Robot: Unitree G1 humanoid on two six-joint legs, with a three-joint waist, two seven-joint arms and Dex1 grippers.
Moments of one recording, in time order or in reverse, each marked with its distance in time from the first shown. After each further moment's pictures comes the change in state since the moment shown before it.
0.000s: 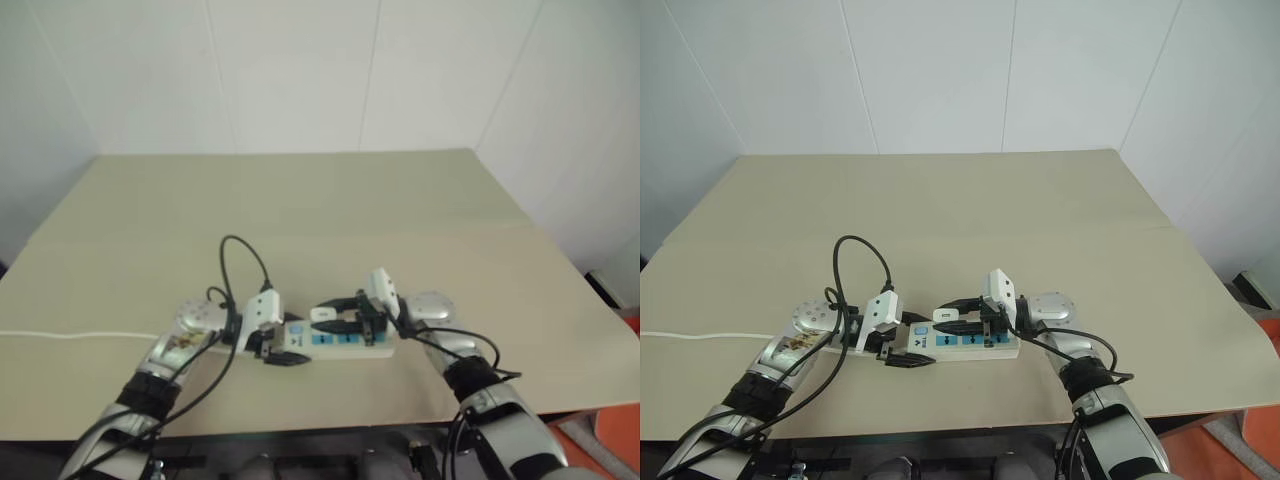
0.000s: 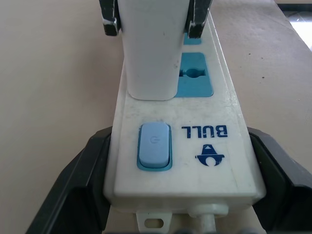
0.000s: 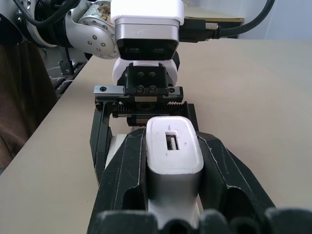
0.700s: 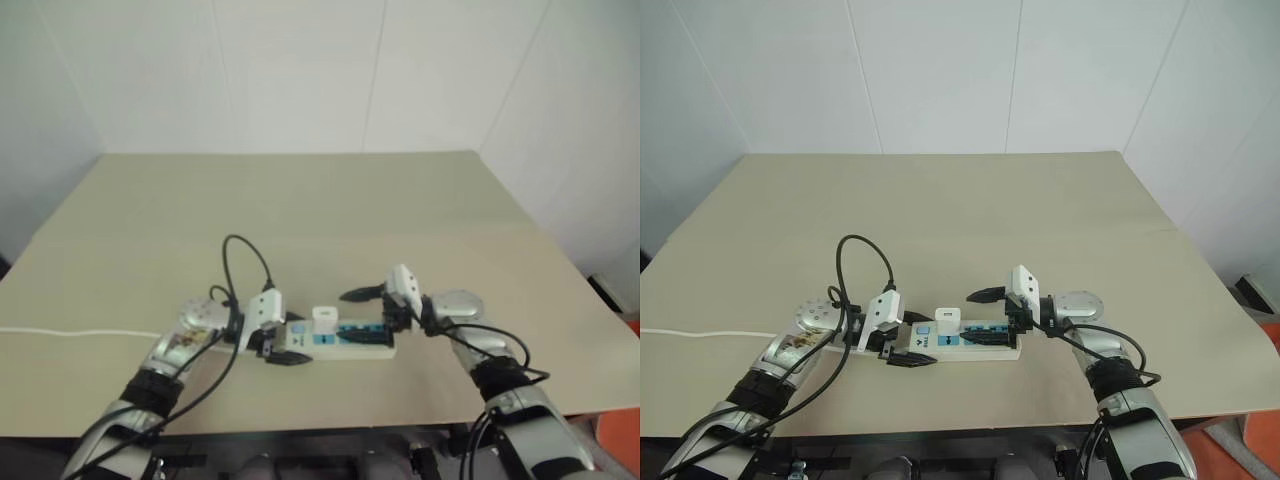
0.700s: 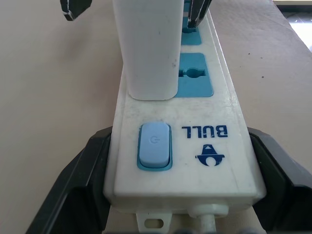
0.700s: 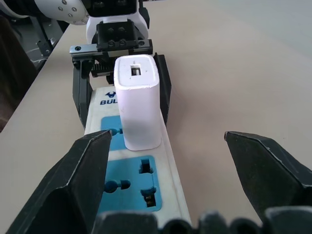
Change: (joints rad) left arm -0.019 -0.020 -0.006 0.034 0.005 -0.019 -0.013; right arm 0.019 -0.115 -0.057 -0.064 -0.038 0.159 -0.001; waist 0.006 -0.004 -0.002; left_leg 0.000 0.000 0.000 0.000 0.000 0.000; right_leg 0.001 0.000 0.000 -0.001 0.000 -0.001
